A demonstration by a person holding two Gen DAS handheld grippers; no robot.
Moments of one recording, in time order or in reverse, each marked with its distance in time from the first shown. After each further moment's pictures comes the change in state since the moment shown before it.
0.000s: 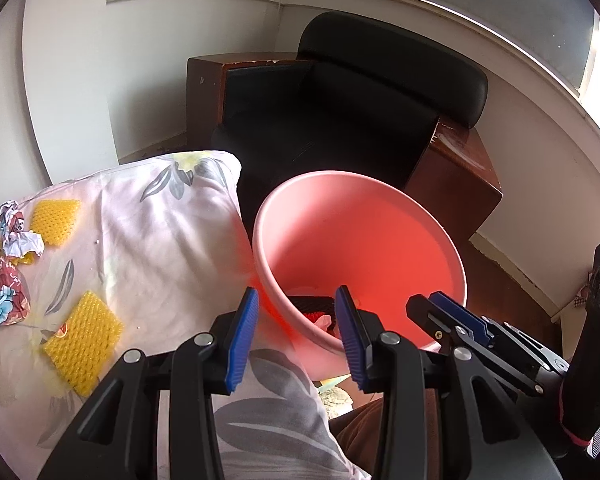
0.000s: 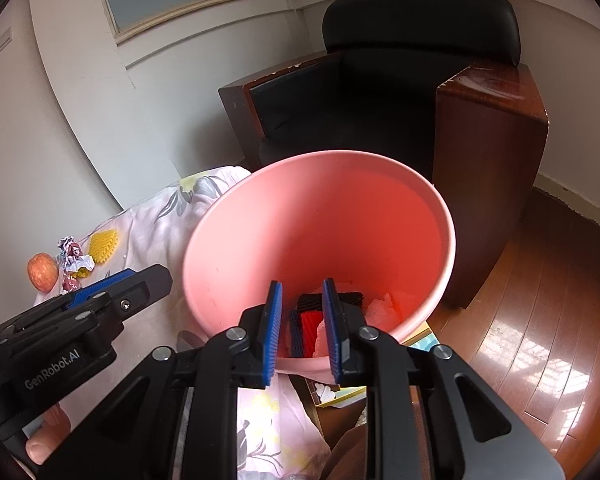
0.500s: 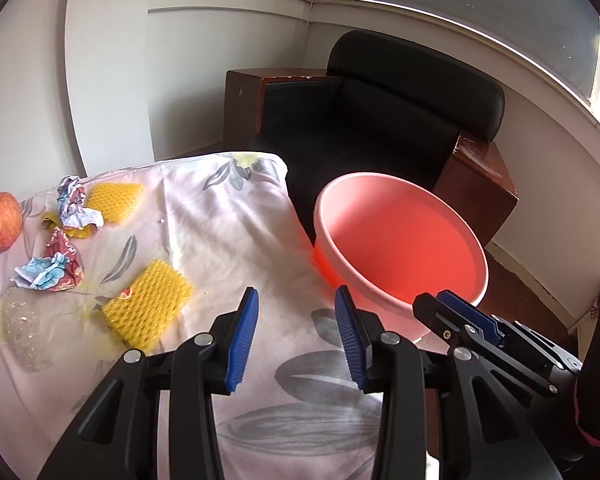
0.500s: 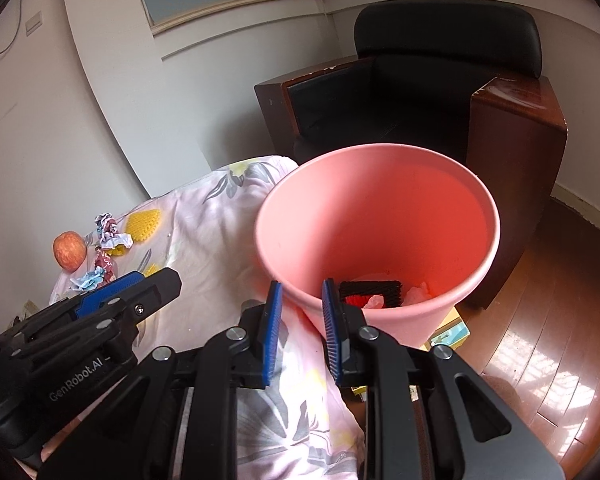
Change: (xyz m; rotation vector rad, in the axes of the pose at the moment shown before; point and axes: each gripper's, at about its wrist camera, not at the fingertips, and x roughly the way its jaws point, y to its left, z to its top) left arm -0.044 0.033 -0.036 -0.029 -0.066 0.095; right arm -0.018 0.046 -0.026 -0.056 -0.011 0.068
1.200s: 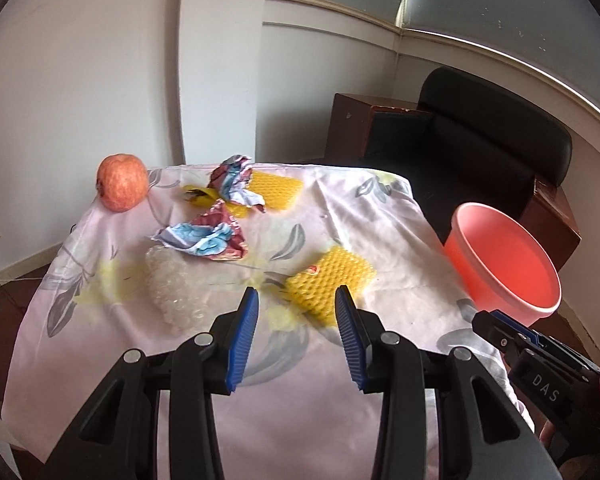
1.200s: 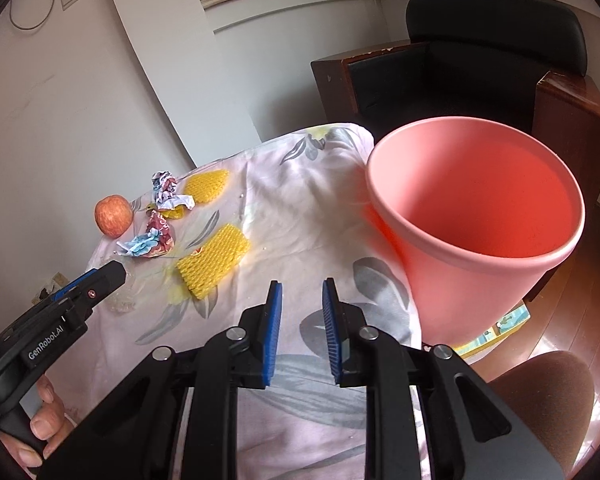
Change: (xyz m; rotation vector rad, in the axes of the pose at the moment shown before) left arm -0.059 0.114 -0.037 -0.159 -0.090 0.242; right arm 0.014 0.064 -0.030 -0.054 0.061 0.140
